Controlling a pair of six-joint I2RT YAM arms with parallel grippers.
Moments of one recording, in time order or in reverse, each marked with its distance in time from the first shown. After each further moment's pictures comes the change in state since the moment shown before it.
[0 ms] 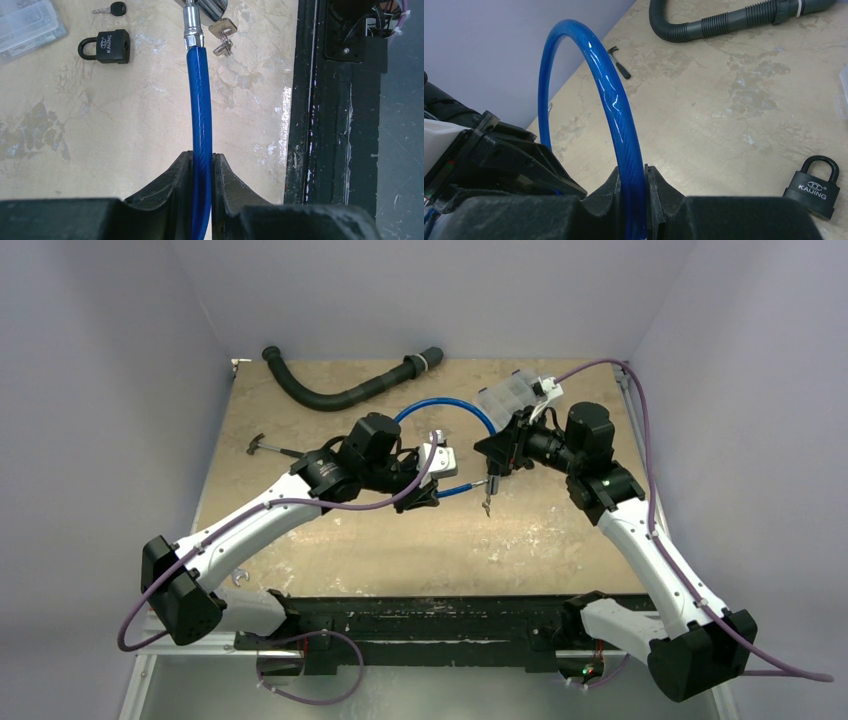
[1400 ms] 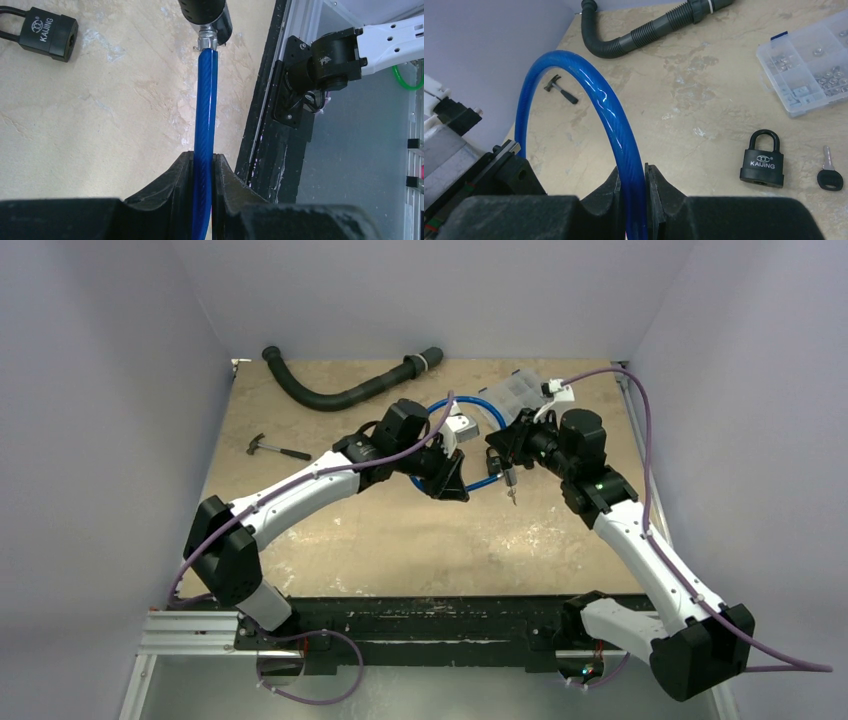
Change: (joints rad) left arm 0.014 0.256 0.112 0.167 0.122 -0.472; right arm 0.040 0.002 -0.054 0.027 0.299 0.087
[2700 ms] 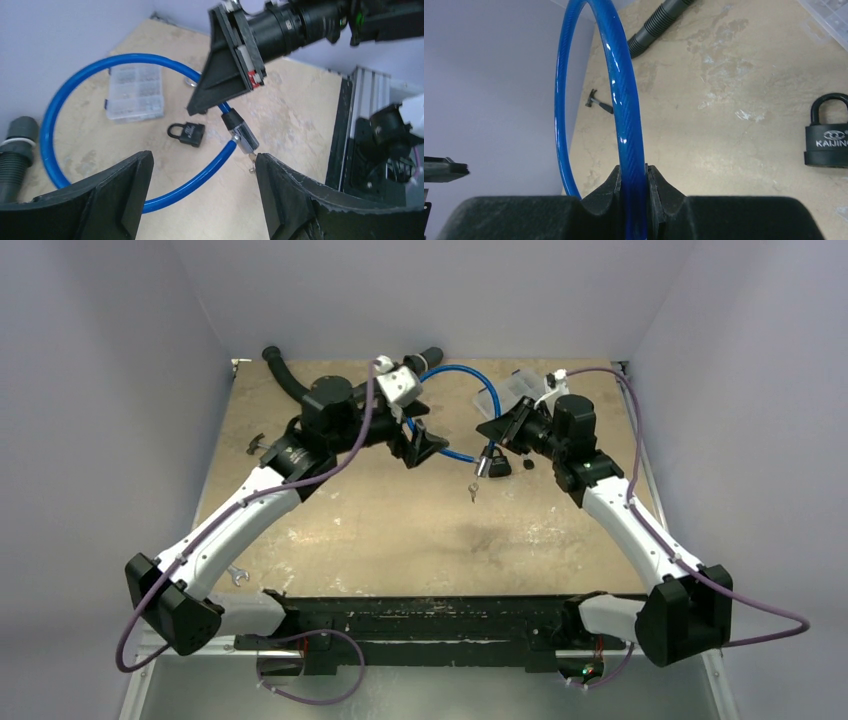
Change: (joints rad) left arm 0.110 -0.287 -0.047 0.207 -0.151 0.175; right arm -0.079 0.152 0.010 0.093 -0.106 0.341
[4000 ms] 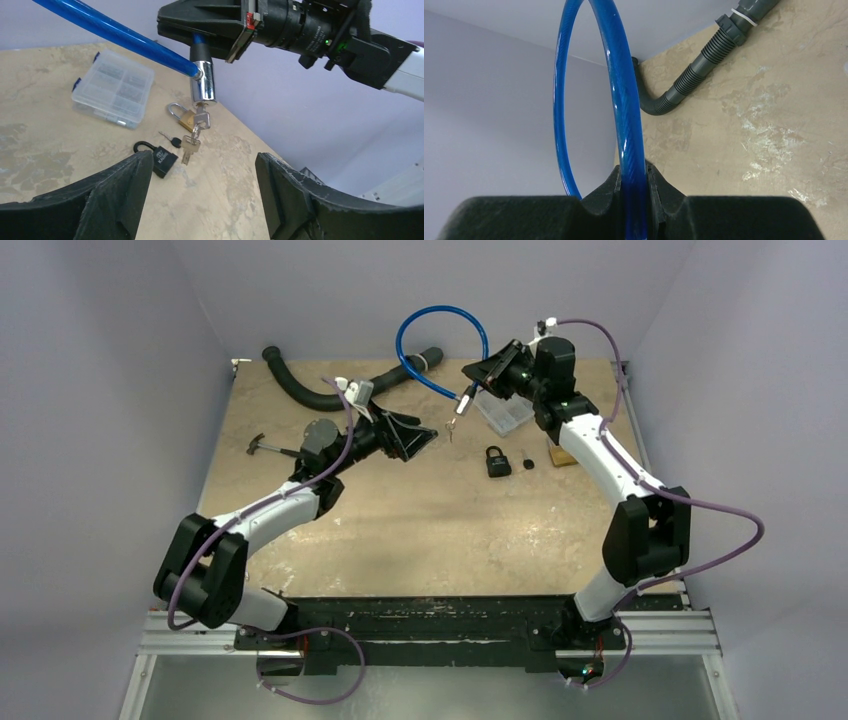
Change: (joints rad) left arm 0.199 0.109 -0.503 0.956 0.039 -0.708; right arm -0.019 0.417 0.446 0.059 0.009 0.199
